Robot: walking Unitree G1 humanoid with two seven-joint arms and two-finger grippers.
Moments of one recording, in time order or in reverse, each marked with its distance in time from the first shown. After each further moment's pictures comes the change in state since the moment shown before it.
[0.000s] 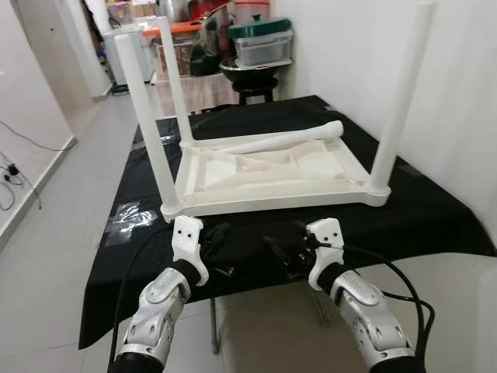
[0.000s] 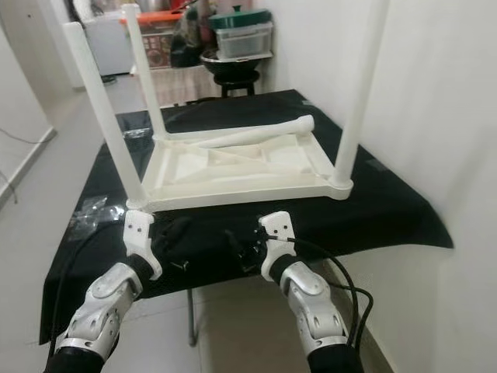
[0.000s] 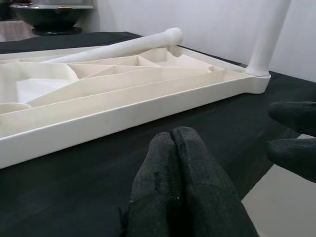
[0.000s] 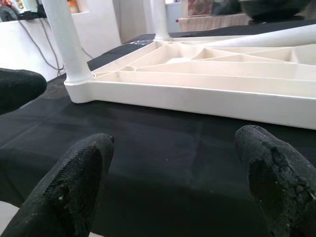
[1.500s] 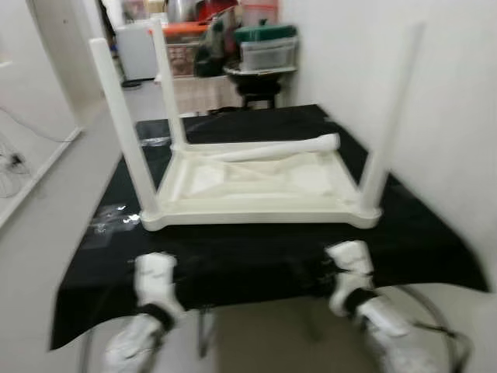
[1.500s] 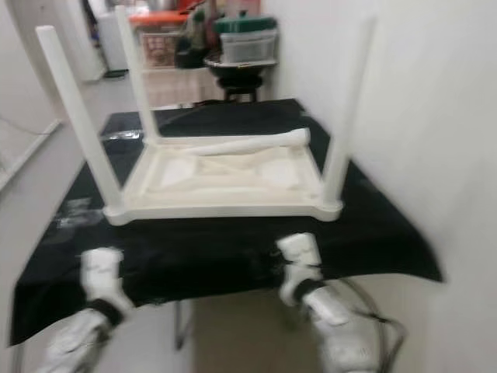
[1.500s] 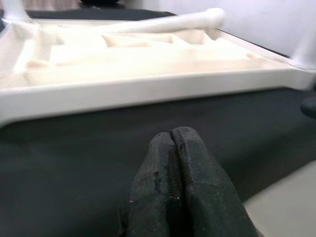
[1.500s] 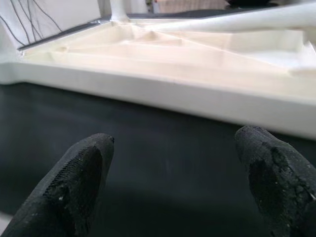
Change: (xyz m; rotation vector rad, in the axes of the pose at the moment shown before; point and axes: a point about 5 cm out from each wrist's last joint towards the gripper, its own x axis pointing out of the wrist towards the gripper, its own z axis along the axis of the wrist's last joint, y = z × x) left arm -0.063 -0.005 -0.020 -0.020 0.044 0.113; right arm -0.044 -0.024 -0.014 -0.051 0.043 -0.142
